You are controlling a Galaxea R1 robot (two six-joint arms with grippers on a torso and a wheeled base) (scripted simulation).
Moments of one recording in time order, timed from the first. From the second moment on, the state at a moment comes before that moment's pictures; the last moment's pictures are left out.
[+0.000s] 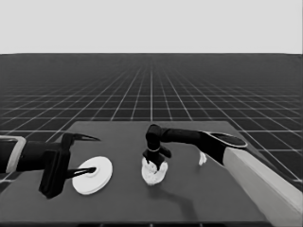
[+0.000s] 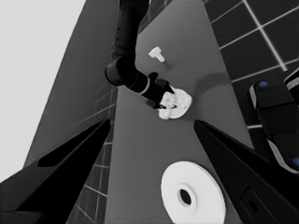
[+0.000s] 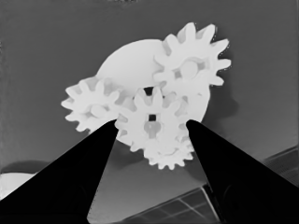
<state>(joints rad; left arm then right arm) -0.34 1.75 -0.42 0.31 0.68 0.35 -0.11 3.06 -1.76 -0.27 -1.50 1.99</state>
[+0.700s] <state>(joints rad) -0.34 1.75 -0.42 0.31 0.68 0.35 -0.11 3.06 -1.76 -0.27 -1.50 2.14</state>
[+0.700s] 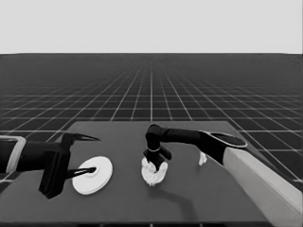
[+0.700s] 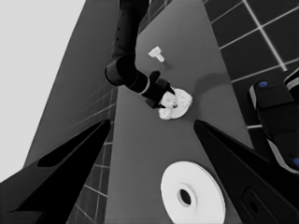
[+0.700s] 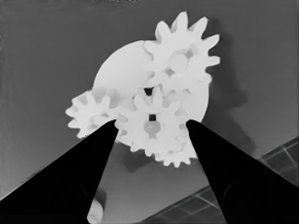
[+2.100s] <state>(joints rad) -0.34 1.75 -0.42 0.31 0.68 0.35 -0.11 3.06 -1.76 -0.27 -1.50 2.37</state>
